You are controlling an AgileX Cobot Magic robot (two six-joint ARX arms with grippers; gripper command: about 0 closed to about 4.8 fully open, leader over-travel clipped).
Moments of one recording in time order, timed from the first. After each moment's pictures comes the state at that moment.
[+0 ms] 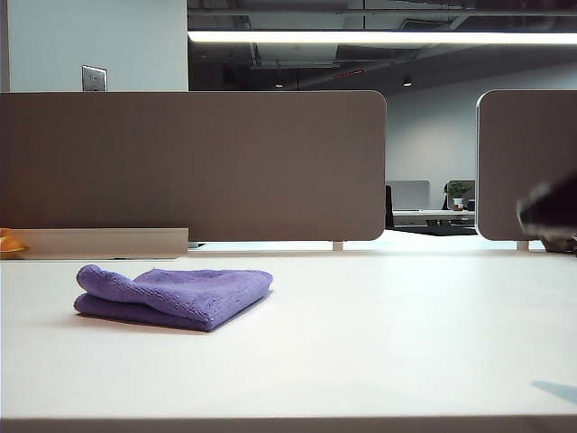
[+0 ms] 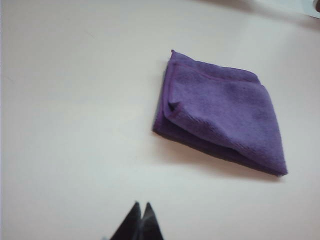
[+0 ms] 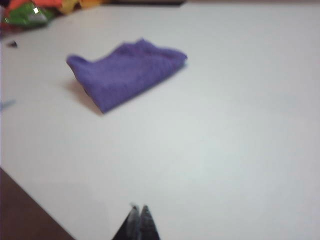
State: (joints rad) left arm -0.20 0.03 0.06 -0.36 0.07 -0.22; right arm 0.79 0.15 0.02 -0.12 0.08 0.20
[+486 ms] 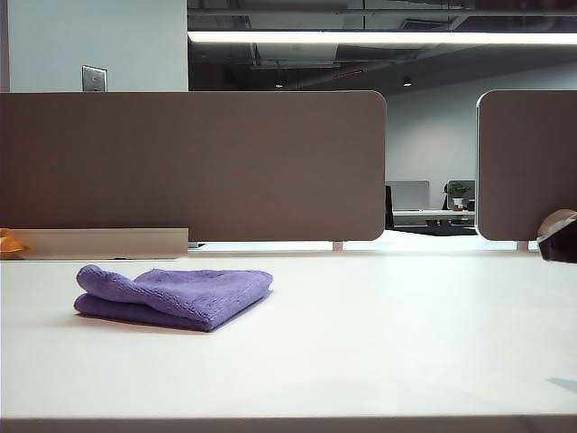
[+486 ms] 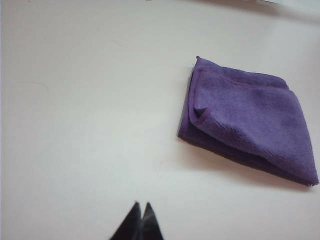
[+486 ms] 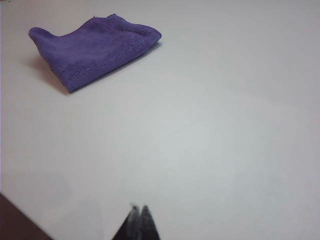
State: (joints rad) left arm -0.20 0.03 0.06 -0.36 -0.01 -0.20; right arm 0.79 0.15 0.01 -0.18 0.16 0.16
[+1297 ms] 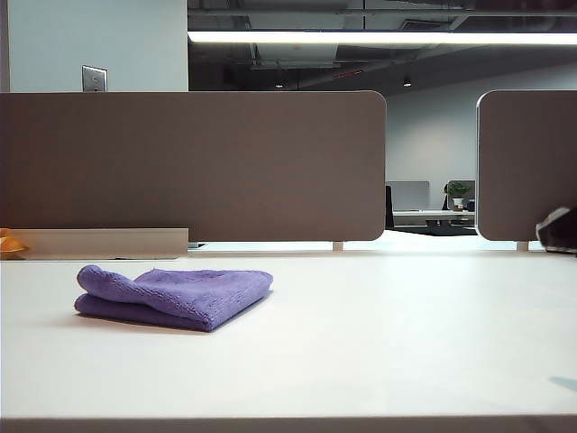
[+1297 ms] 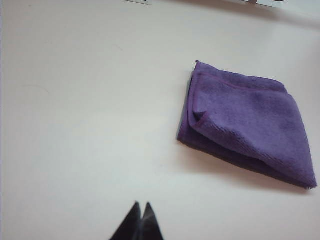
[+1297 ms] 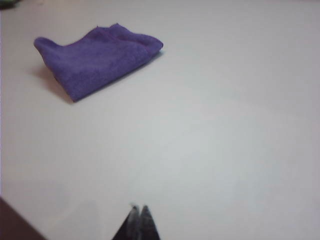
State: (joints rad) left arm -0.20 0.02 0.06 -0.36 -0.01 -0.20; right arm 0.78 0.11 0.01 -0.18 0.15 0.16
